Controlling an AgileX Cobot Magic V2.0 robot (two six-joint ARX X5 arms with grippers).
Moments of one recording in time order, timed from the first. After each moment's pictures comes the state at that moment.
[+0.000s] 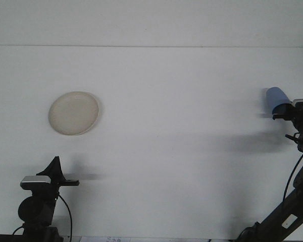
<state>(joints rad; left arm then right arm) -0.04 0.00 0.03 0.02 -0.08 0.01 -0.62 2.02 1.19 0.43 -0.59 -0.22</state>
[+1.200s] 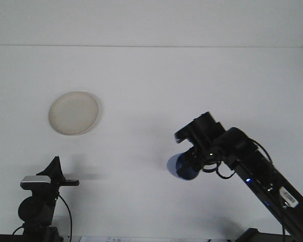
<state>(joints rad) -0.04 0.00 0.03 0.02 -0.08 0.01 0.63 1.41 1.42 -1.28 -0.08 0.03</state>
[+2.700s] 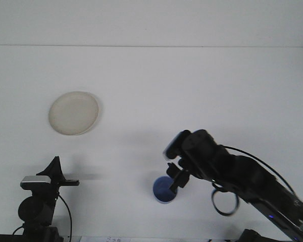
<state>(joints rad) -0.04 0.00 0.03 0.02 -0.08 0.01 0.86 1.19 1.41 -1.08 0.04 -0.01</state>
